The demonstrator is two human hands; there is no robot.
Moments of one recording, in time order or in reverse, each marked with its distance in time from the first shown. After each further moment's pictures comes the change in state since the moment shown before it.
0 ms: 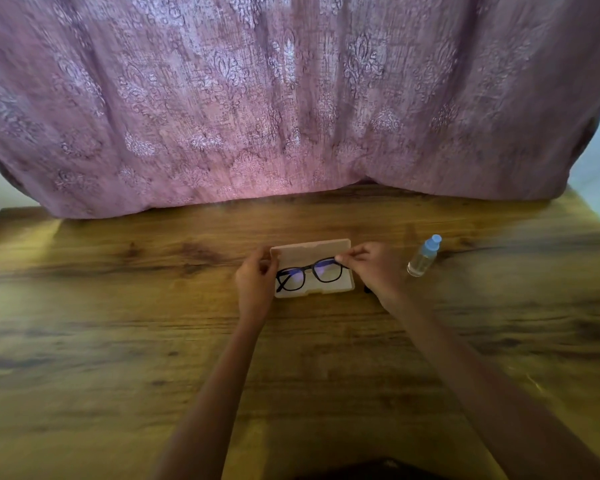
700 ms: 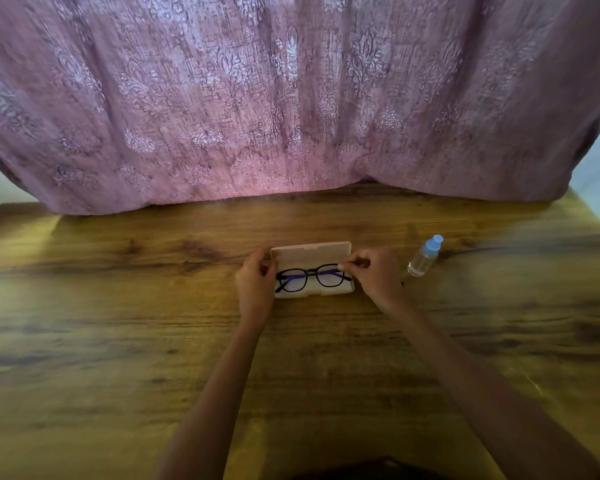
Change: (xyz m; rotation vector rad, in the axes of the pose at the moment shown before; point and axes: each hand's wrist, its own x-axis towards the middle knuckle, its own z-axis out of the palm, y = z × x) left_hand -0.003 -0.011 0.003 0.015 0.035 0.058; right_hand 0.002 0.019 0.005 -0.220 0.038 -0.222
